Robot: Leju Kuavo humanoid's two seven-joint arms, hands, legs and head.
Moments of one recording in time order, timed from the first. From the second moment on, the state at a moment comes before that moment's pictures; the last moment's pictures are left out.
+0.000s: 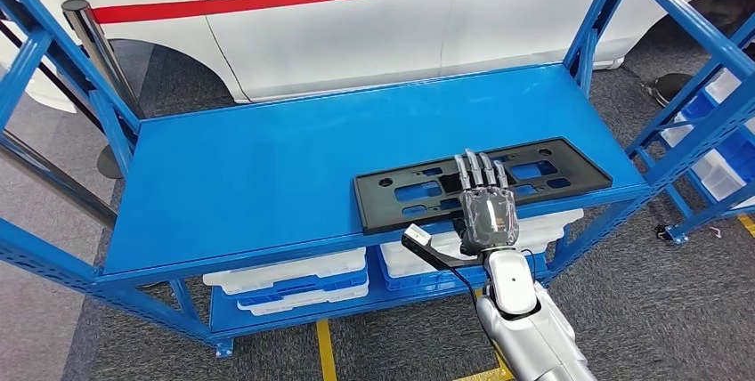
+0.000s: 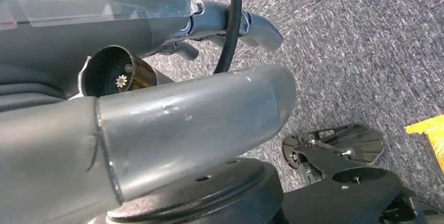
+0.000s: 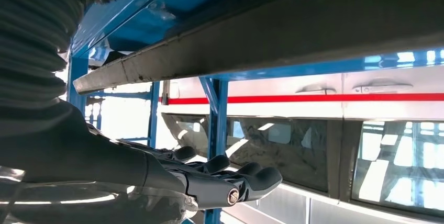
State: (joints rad) left arm -0.06 -0.19 0.60 -0.20 -0.92 0.11 0.07; right arm -0.35 -0.03 0.32 -1.04 1.53 -0.53 0.25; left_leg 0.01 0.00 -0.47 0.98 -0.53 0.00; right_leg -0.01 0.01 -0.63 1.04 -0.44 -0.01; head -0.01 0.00
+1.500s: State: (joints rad) left arm -0.06 -0.19 0.64 -0.20 -0.90 0.10 0.04; right arm -0.32 -0.03 0.32 -1.12 1.49 -0.47 0.23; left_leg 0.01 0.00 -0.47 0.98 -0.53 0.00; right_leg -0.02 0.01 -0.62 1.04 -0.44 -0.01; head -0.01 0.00
